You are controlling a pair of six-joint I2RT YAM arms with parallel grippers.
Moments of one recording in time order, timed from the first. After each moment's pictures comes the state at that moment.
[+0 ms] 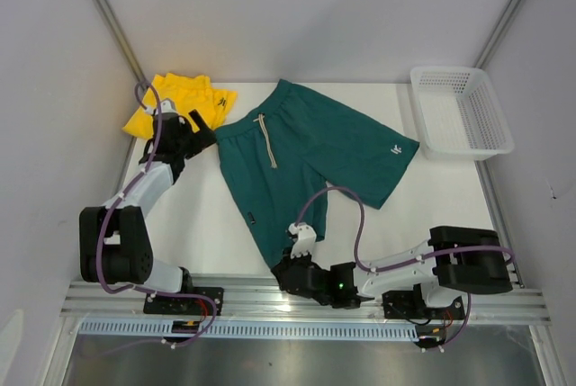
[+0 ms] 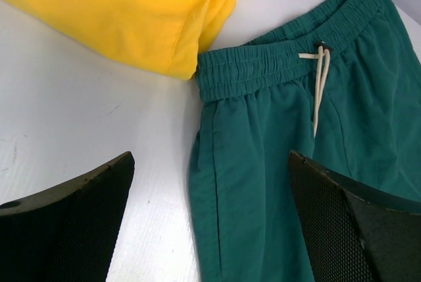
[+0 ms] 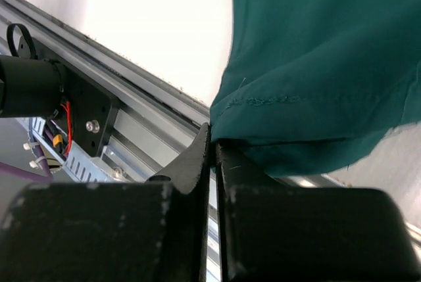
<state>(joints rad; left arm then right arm) 0.02 1.44 0.90 -0.02 -0.01 -0.51 1.56 1.54 0.65 0.24 0.61 1.06</state>
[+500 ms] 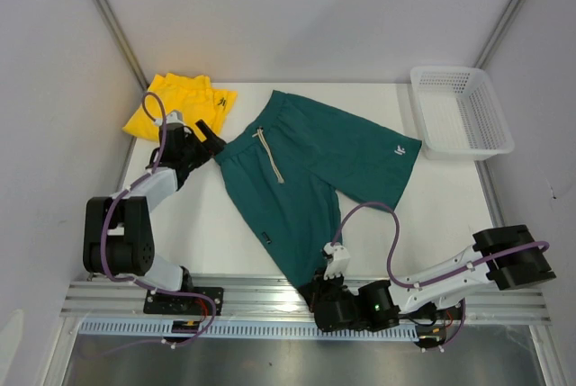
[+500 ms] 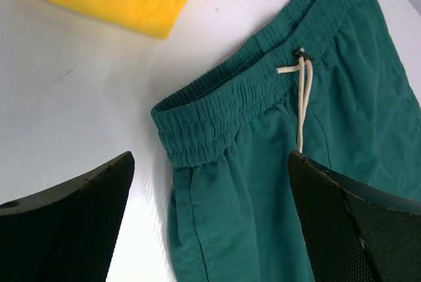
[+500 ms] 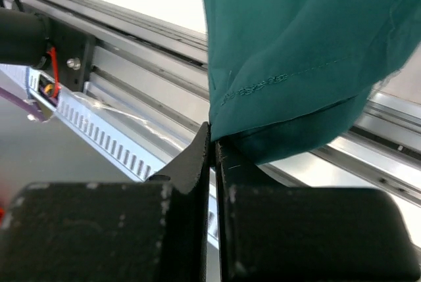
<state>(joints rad) 0.02 1.50 0.81 0.11 0.14 -0.60 1.81 1.28 0.50 -0.07 0.79 1.38</state>
